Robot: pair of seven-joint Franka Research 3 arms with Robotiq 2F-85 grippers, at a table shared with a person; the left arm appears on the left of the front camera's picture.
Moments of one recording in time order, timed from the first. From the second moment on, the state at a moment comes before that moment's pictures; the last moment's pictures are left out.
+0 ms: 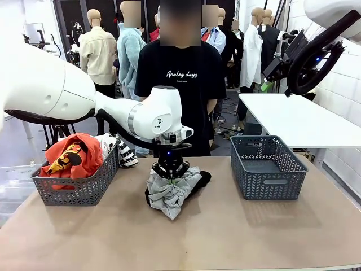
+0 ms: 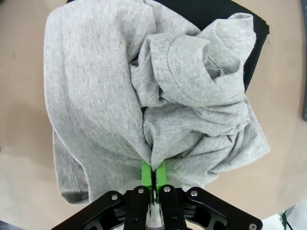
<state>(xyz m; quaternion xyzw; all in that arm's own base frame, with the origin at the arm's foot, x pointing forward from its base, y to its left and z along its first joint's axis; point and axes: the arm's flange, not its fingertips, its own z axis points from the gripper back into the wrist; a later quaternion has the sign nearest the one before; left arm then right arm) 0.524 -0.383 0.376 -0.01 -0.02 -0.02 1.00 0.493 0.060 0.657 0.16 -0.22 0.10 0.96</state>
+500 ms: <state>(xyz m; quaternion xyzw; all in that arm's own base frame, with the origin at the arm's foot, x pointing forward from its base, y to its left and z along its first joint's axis) 0.525 -0.387 0.375 -0.02 -0.02 -0.02 1.00 0.493 0.060 0.657 0.16 -0.22 0.10 0.96</state>
